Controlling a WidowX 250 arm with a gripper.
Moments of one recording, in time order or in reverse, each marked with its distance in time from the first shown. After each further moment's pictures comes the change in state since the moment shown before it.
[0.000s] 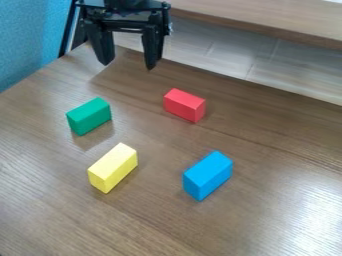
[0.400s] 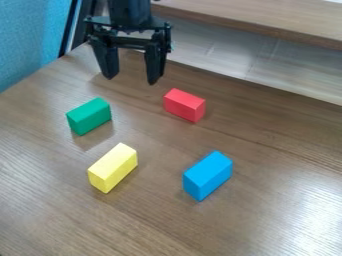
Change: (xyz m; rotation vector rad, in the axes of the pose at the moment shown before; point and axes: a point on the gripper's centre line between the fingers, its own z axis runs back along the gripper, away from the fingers) arm 0.000 0.000 -0.022 -0.001 0.072 -0.048
